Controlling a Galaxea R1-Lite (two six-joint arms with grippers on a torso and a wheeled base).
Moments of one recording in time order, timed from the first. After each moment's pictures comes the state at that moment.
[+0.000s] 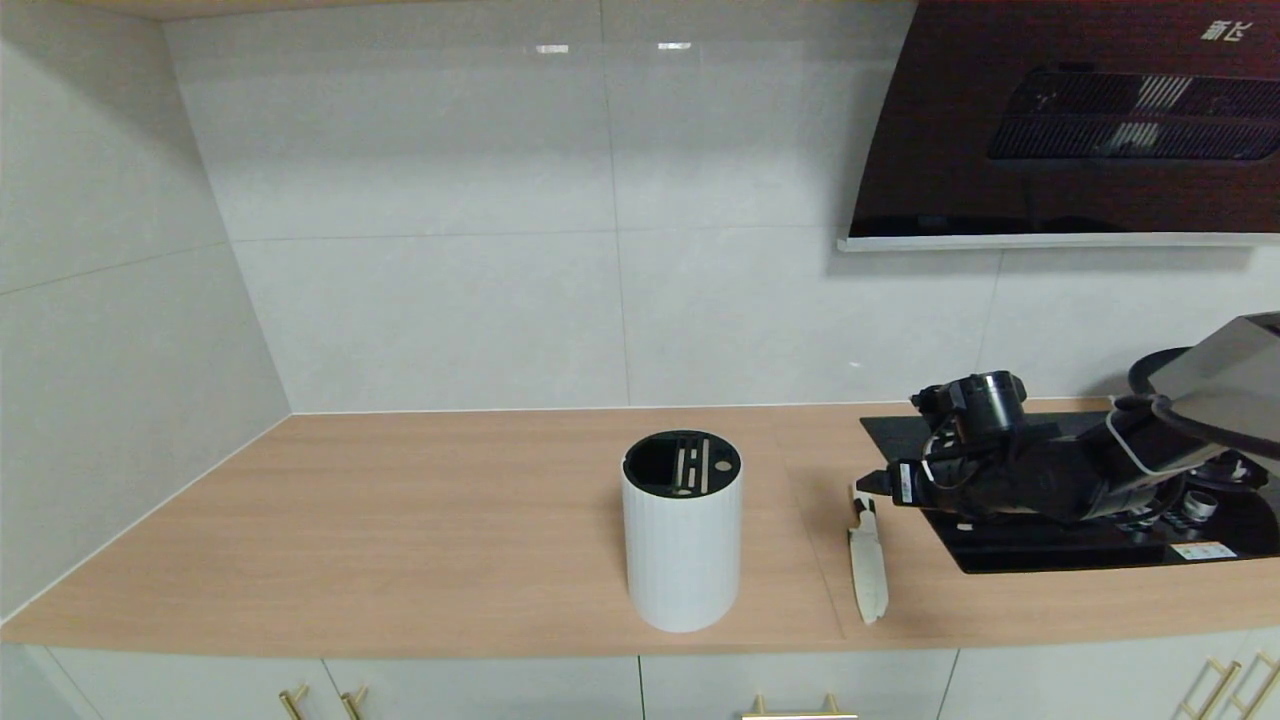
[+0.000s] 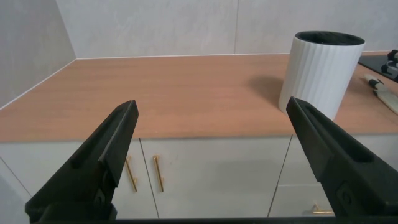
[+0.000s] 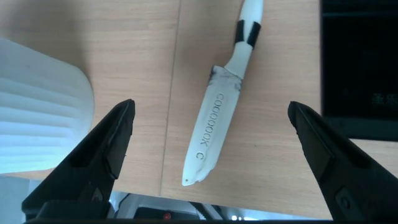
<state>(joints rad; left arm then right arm) 0.00 0.00 0.00 0.00 -0.01 0.00 0.19 2.20 -1.12 -0.35 0.03 0.21</state>
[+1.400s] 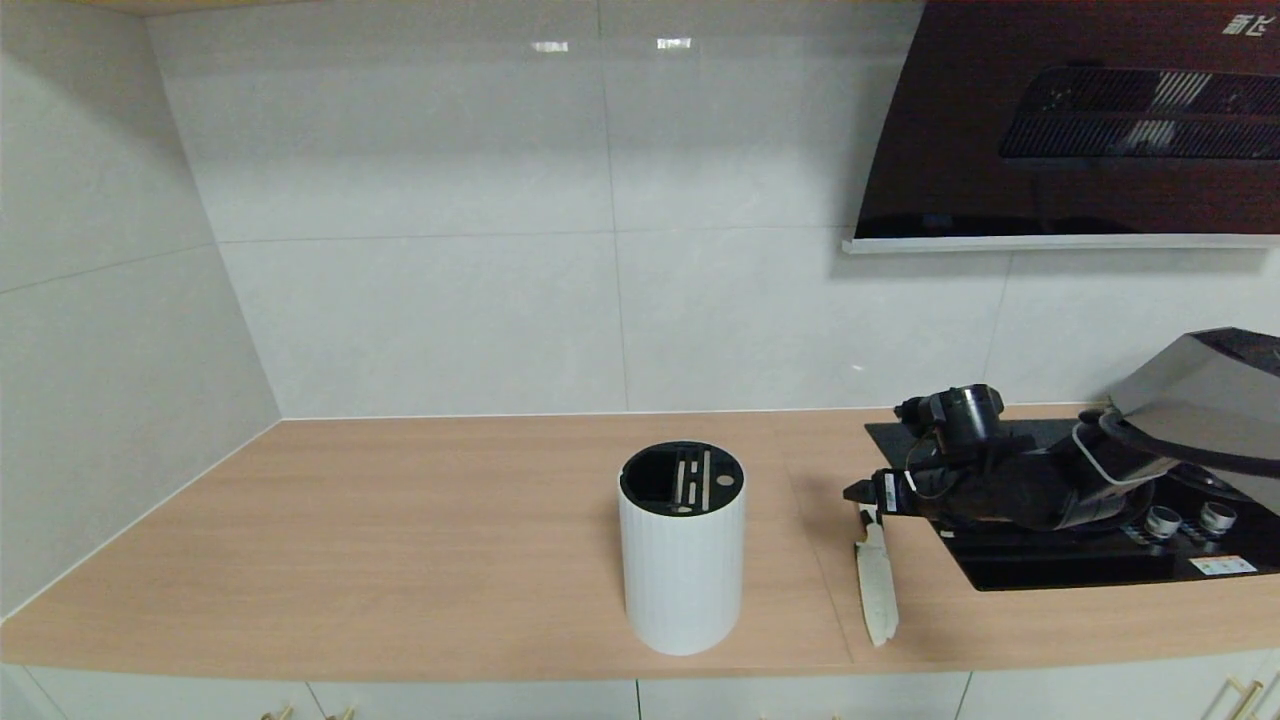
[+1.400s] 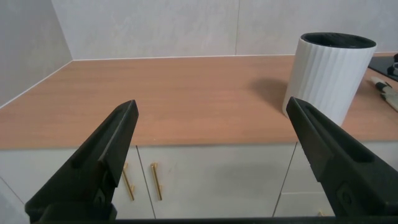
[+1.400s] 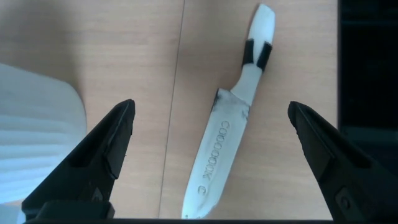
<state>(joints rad) 0.00 0.00 0.00 0.00 -0.01 0.00 0.21 2.27 -1.14 -0.38 0.03 0.20</state>
